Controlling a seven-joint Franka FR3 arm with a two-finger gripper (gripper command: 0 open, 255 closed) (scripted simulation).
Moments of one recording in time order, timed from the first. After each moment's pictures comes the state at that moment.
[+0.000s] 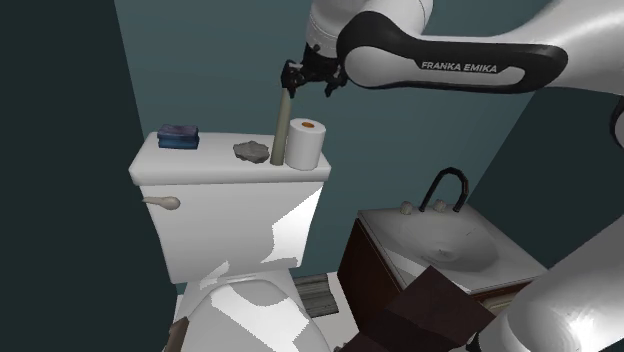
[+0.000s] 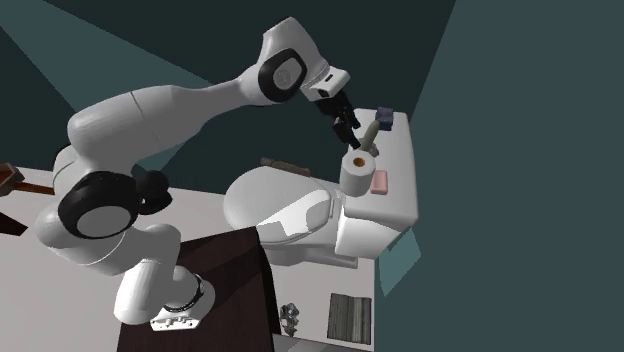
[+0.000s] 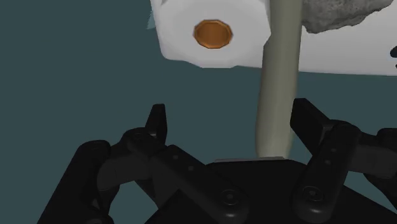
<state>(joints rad) -0.21 -0.09 0.59 -1.69 -0.53 2.00 0.87</state>
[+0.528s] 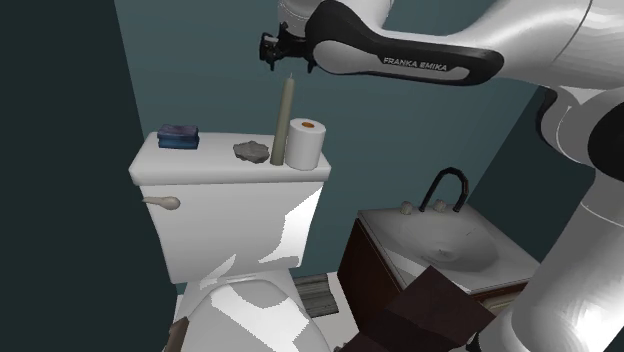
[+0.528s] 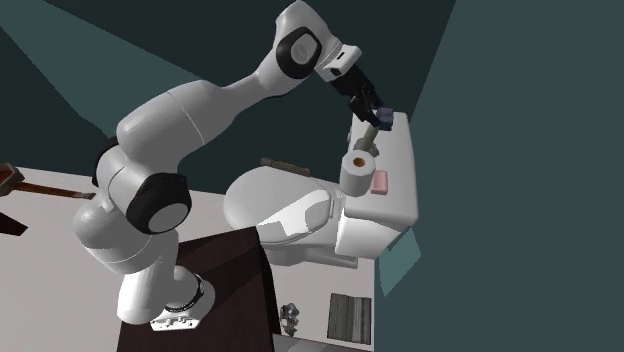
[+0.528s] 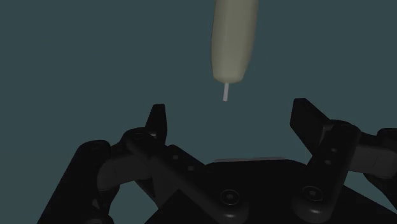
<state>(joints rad) -0.12 0.16 0.66 -1.39 -0.86 1.88 1.09</state>
